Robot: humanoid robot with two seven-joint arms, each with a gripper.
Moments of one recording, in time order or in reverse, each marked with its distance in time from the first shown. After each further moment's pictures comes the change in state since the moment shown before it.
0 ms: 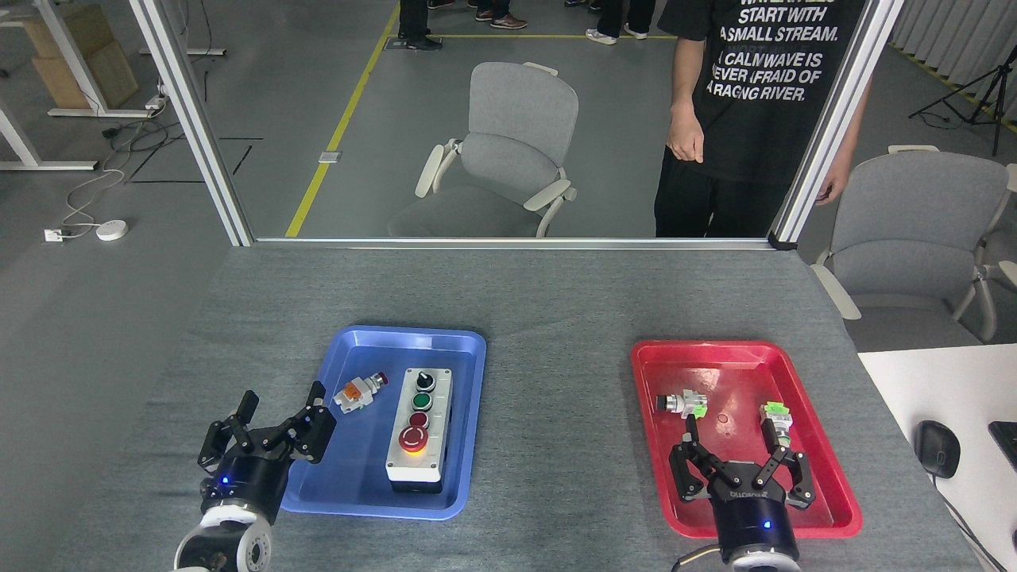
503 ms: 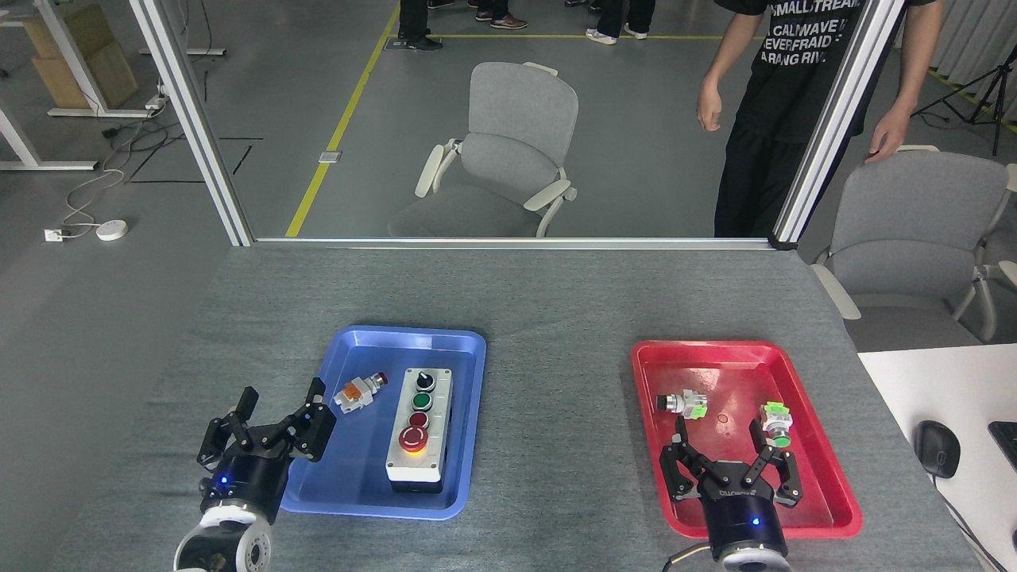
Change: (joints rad) left arm 0.015 -0.004 -0.001 -0.020 0.008 -0.009 0.024; right arm -0.019 0.001 0.020 0.037 -0.002 0.004 0.006
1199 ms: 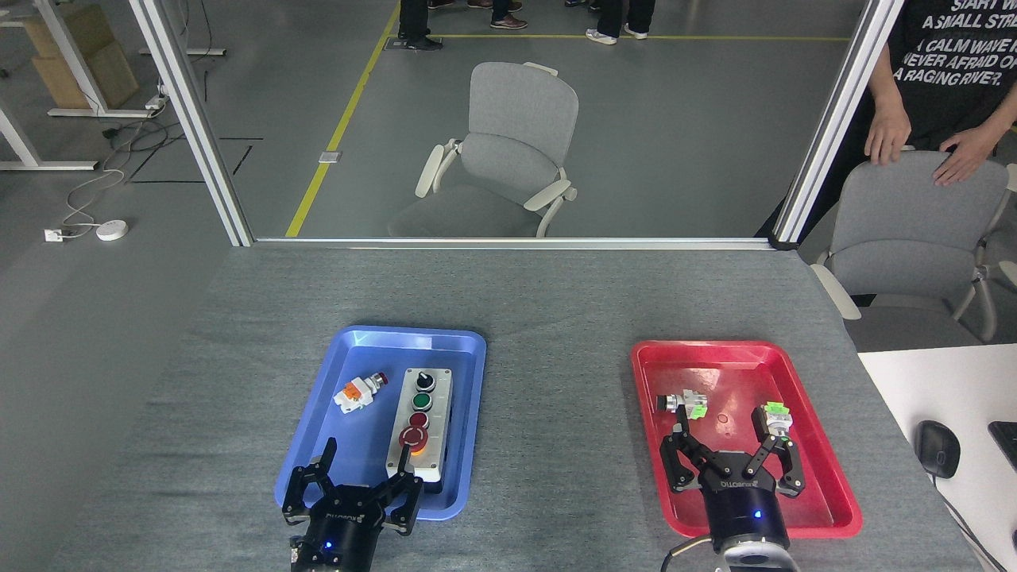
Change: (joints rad) left arm 0.139 -0.073 -0.287 -0.079 -0.315 0.273 0.026; right arm -0.003 -0.005 0.007 -0.036 -0.001 0.004 -0.006
